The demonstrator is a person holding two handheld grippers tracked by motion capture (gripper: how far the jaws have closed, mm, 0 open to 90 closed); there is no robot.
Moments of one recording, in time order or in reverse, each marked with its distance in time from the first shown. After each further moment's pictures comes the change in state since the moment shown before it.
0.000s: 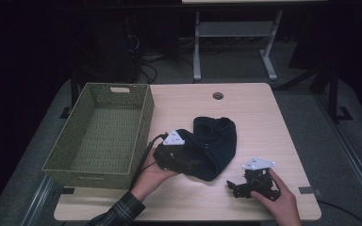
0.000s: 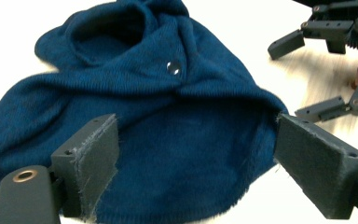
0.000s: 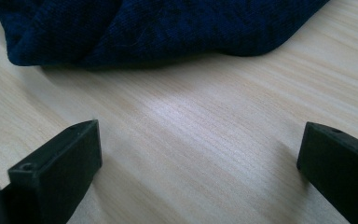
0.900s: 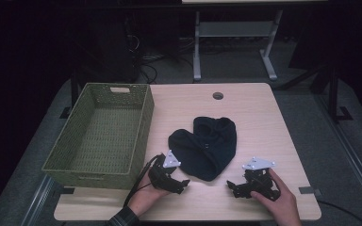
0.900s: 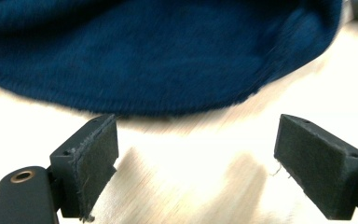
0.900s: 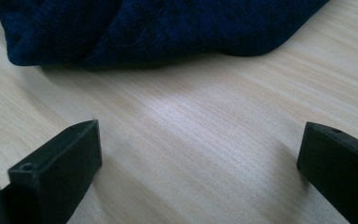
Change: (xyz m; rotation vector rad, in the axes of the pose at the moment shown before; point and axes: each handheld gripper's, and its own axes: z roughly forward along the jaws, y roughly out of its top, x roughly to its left) left arm -0.016 -0.060 0.012 0.164 0.113 0.016; right arm 0.000 0.000 0.000 0.000 0.000 -0.001
